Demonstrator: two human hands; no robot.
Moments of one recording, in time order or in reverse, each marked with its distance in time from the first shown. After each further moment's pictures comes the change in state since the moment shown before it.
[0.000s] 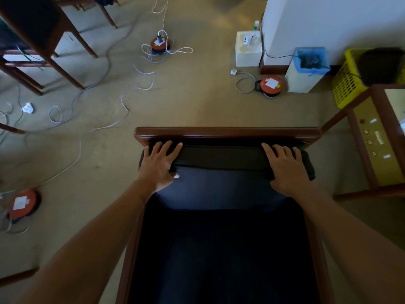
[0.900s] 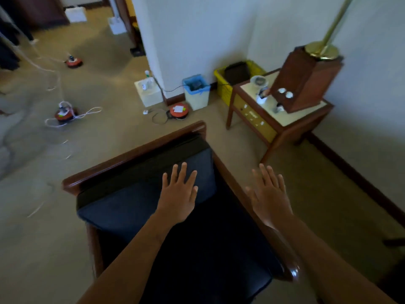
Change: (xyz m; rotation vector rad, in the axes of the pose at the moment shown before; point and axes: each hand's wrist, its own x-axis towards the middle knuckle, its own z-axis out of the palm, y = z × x) left_hand -0.111 0.237 -0.070 -0.105 -0.032 0.529; right_hand -0.310 0.008 0.030 0.382 0.280 0.603
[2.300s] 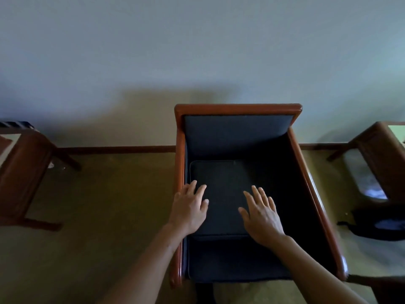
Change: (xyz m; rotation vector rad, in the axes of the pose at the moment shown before) left_hand -0.050 0.938 0.258 0.026 -0.393 0.979; right_hand -0.536 0.699 -0.046 0.312 0.070 1.117
